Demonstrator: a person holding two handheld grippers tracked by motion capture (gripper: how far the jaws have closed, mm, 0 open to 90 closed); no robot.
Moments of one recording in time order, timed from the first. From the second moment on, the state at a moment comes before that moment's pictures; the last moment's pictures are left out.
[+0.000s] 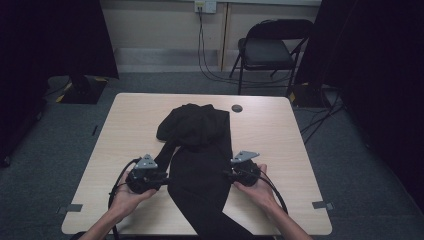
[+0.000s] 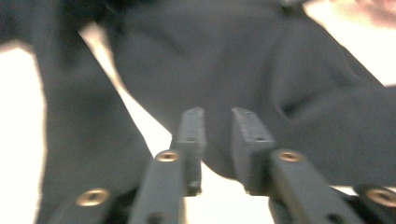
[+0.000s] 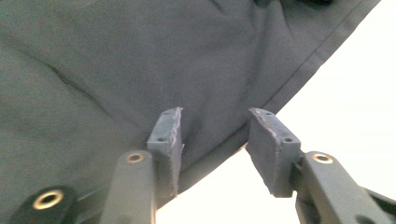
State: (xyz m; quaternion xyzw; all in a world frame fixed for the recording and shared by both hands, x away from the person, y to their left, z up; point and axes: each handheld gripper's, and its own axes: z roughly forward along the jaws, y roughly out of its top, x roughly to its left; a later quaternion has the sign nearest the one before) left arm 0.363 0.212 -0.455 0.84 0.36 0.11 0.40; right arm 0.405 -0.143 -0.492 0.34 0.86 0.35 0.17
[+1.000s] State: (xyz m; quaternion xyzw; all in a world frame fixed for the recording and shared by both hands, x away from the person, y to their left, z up) left arm 0.352 0.126 -0.392 0.80 0.27 0.04 0.53; right arm 0.388 -0.111 -0.474 0.30 0.86 0.40 0.15
